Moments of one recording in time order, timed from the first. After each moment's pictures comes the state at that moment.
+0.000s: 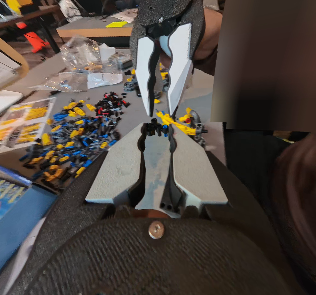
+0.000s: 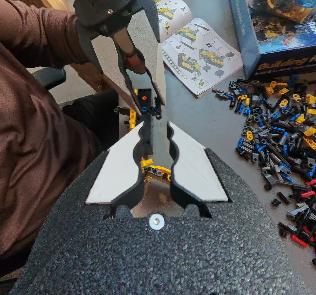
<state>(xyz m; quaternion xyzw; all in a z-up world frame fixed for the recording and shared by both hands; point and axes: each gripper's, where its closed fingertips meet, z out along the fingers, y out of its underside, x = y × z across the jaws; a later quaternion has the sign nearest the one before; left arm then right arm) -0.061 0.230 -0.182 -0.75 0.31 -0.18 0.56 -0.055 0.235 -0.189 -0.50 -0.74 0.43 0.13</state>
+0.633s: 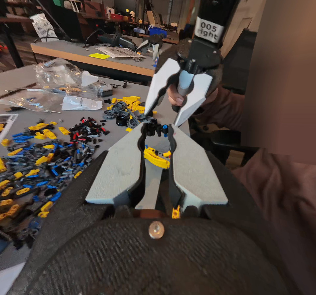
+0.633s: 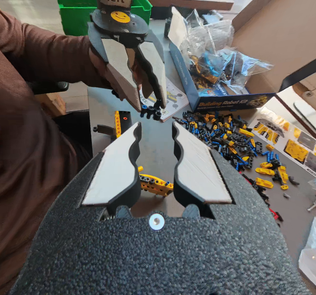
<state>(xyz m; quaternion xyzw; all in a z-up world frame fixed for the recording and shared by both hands) -0.048 0.239 -0.132 -0.70 0.26 -0.33 0.57 -0.045 0.245 -0.143 -0.48 -0.70 0.40 0.35</state>
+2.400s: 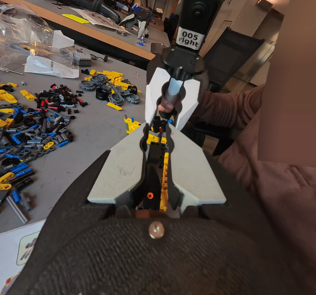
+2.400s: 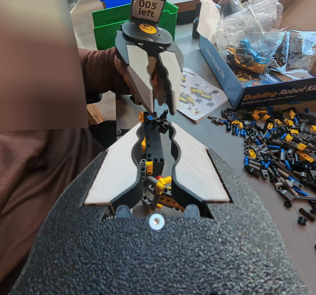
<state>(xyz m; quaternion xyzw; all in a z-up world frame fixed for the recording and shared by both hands) -0.053 0.217 -0.171 -0.72 0.24 -0.40 0.51 -0.058 0.207 -0.185 -0.48 -0.67 0.50 0.27</state>
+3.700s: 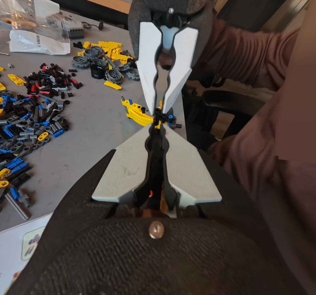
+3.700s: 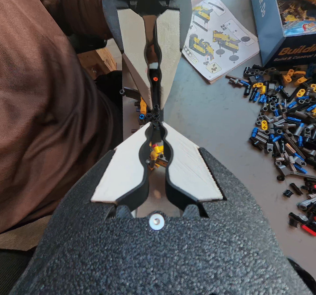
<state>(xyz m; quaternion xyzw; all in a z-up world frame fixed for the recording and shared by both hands) -0.035 0.215 -0.202 -0.76 0.30 -0.34 0.46 -0.031 0.220 -0.209 -0.49 -0.77 0.39 0.13</state>
